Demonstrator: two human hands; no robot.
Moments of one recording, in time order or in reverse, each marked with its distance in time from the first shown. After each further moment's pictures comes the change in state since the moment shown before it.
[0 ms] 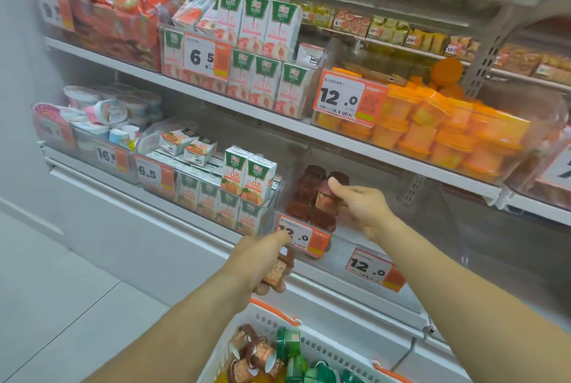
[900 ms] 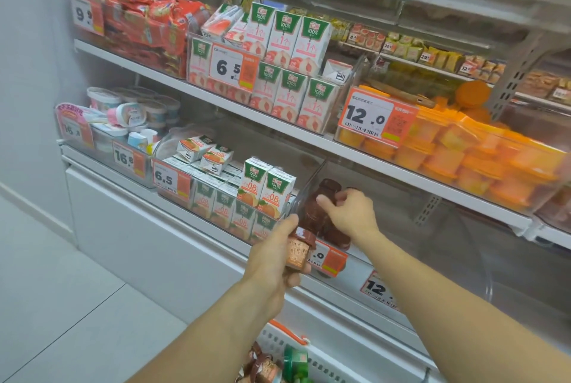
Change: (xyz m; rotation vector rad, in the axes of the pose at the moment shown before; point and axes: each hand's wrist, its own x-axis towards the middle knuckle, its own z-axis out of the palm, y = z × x) left_hand 0.013 0.011 0.002 -0.578 0.002 0.046; right_hand 0.035 -0.001 0.051 -0.678 0.173 -0.323
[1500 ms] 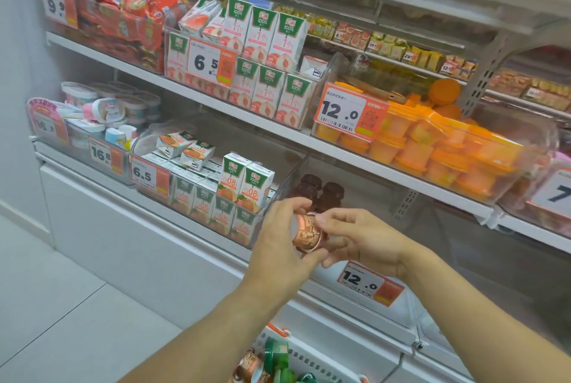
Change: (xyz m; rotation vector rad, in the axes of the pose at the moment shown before) left_hand -0.008 -0.019 0.018 0.773 -0.041 0.870; right_hand -0.076 0.005 -0.087 0.667 -0.827 0.046
